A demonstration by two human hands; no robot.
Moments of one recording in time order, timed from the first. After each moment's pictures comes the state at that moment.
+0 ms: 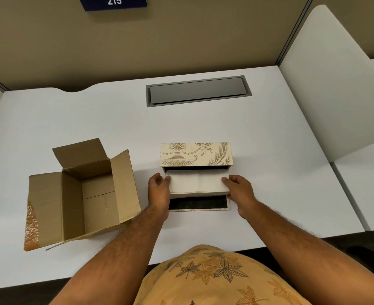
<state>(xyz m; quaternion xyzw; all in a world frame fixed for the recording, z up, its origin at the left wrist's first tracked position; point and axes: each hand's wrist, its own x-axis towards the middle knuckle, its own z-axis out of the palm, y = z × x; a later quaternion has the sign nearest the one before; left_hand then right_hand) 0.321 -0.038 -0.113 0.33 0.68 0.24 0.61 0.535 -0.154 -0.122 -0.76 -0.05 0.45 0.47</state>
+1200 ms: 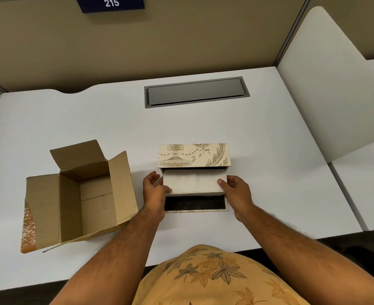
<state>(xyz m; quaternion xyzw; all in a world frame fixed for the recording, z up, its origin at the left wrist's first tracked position) 0.314 -0.032 -0.120 0.29 0.65 0.30 0.64 0.529 -0.159 -0.126 -0.78 -0.11 0.41 0.46</state>
